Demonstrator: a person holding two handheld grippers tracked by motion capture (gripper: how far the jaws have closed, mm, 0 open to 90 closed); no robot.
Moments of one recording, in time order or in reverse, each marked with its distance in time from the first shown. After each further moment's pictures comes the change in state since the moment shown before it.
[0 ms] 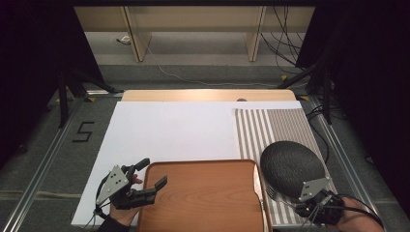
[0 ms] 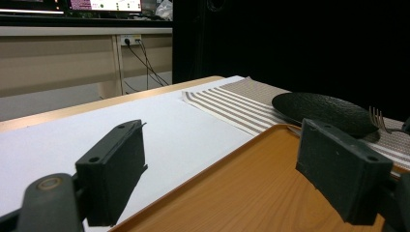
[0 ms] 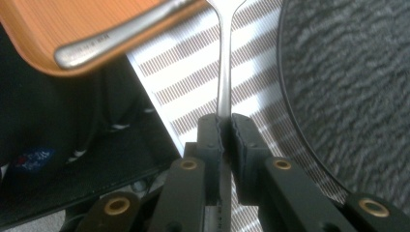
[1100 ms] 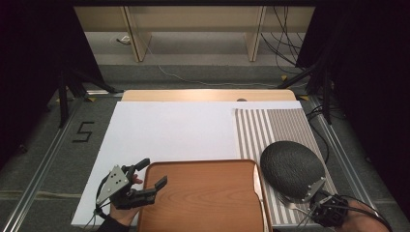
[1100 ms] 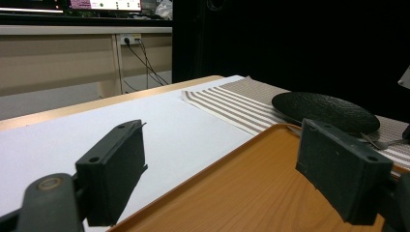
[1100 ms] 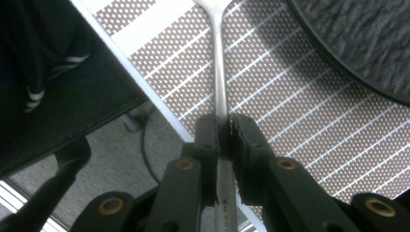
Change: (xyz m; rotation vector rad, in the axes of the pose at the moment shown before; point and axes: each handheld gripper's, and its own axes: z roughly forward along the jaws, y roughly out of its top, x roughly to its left) left arm 0.000 -0.001 0.000 0.002 -0.002 -0.003; right arm -0.012 -0.019 0.018 0.302 -0.069 0.121
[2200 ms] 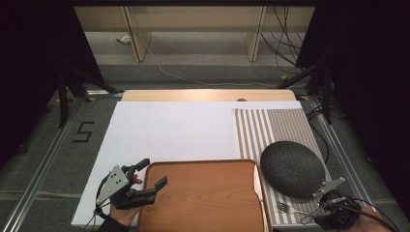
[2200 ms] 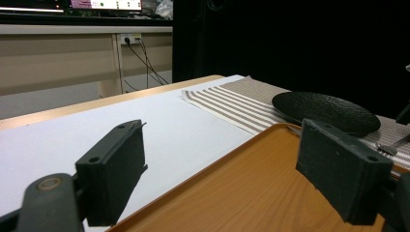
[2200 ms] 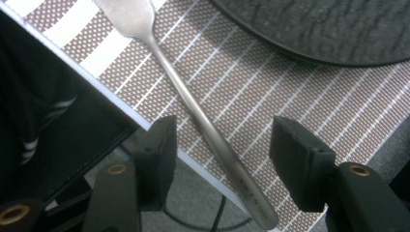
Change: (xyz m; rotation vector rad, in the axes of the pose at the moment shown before) left arm 0.000 0.000 0.000 0.002 0.002 0.000; right arm -0.004 -0.020 -0.009 -0.130 -0.056 0.201
